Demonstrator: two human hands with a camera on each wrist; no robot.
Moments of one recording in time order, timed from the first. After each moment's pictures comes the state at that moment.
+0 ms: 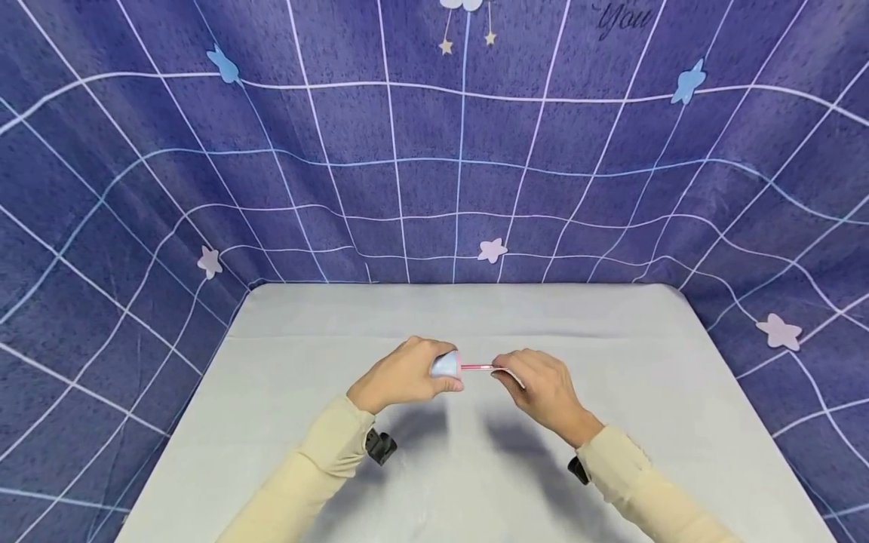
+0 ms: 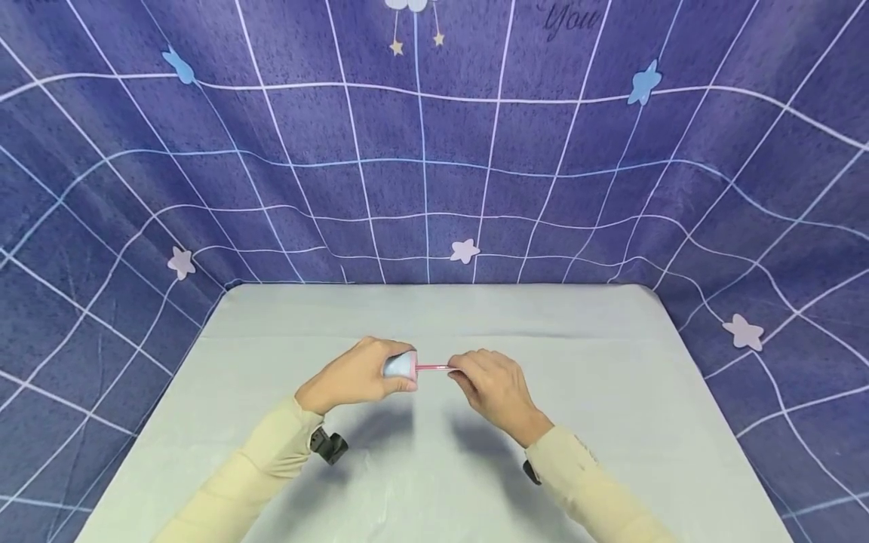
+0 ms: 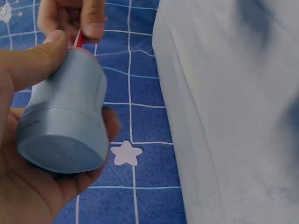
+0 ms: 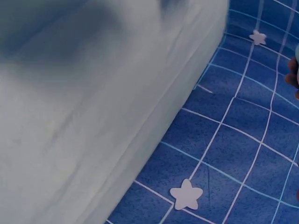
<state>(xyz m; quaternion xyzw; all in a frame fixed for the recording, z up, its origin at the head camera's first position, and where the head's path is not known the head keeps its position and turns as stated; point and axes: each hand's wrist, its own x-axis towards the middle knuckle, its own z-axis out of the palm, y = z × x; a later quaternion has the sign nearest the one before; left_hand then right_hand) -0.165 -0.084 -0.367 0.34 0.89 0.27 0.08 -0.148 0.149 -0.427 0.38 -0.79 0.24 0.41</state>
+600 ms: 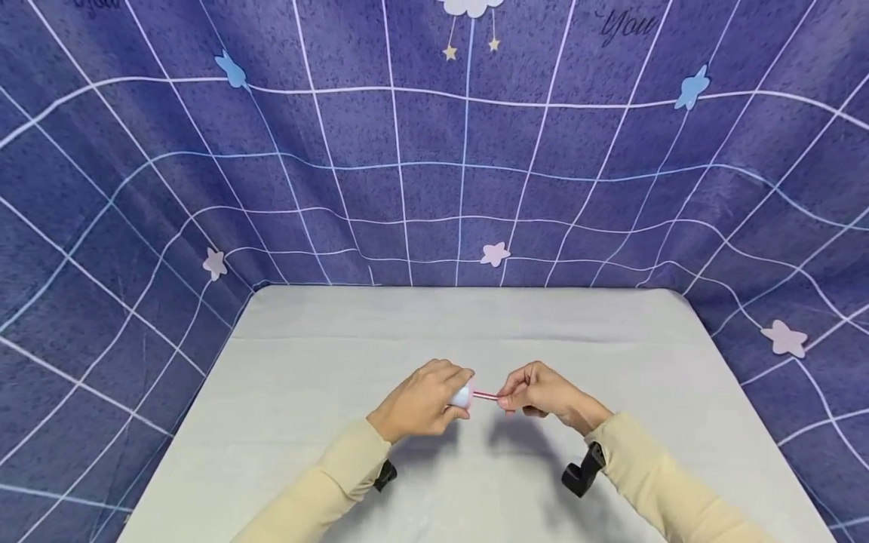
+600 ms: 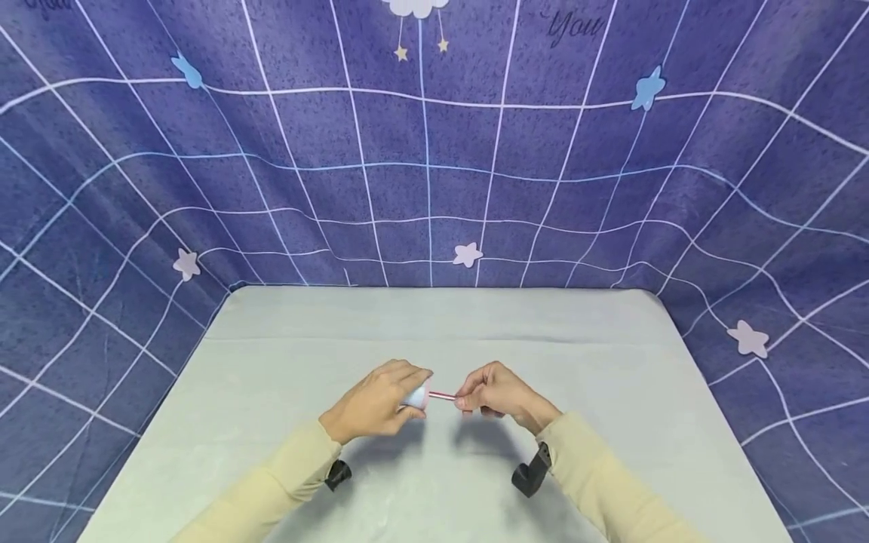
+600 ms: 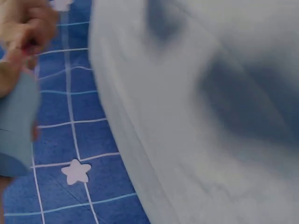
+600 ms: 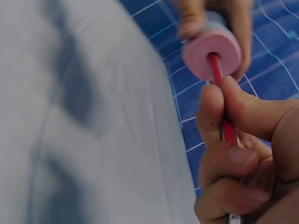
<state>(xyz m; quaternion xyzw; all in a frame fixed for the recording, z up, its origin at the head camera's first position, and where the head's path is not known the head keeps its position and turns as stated) -0.152 -0.078 -0.417 0.49 0.84 0.10 -0.20 -0.157 0.166 -0.420 0.13 -0.73 0.60 -0.30</state>
